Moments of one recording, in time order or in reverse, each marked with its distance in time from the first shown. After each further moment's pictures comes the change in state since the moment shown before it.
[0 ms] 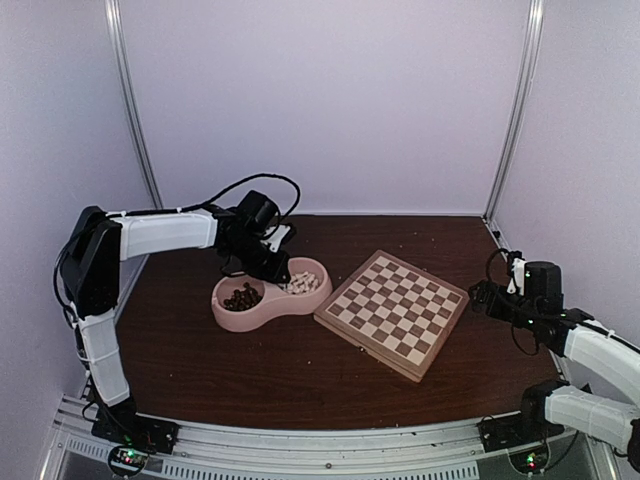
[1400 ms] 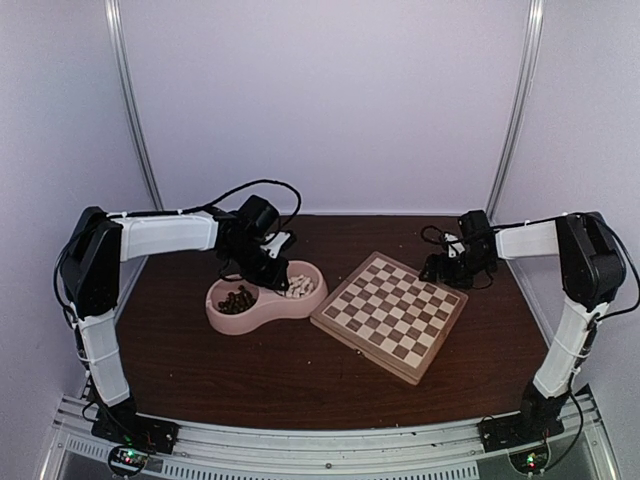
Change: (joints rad) left arm -0.007 -0.005 -0.027 -0.033 0.022 0.006; right arm 0.019 1.022 0.740 -0.163 -0.274 -0.134
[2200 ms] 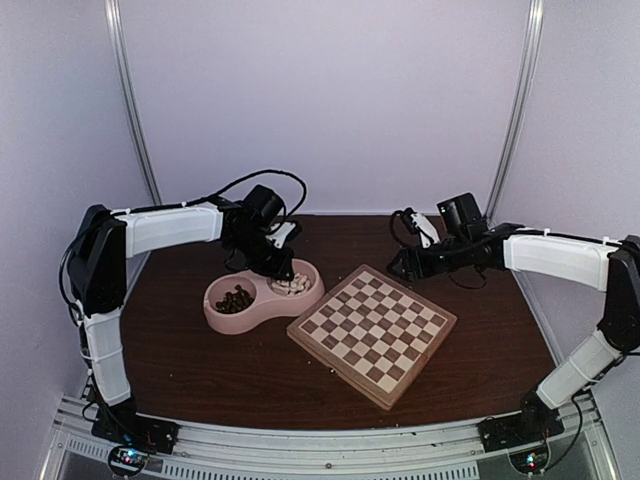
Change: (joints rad) left arm -0.004 0.040 0.122 -0.059 -0.008 0.016; right arm 0.289 -0.342 -0.072 -0.034 -0.010 -0.132
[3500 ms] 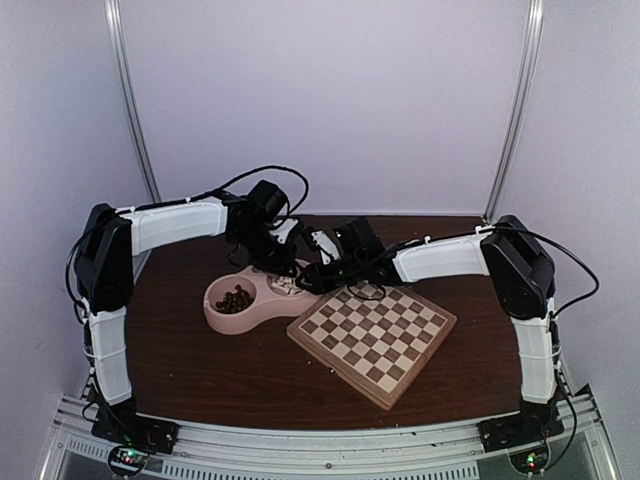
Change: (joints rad) left arm 0.000 0.050 0.097 -0.068 0.010 -0.034; right arm 0.340 0.638 0.455 0.357 -0.011 0.154
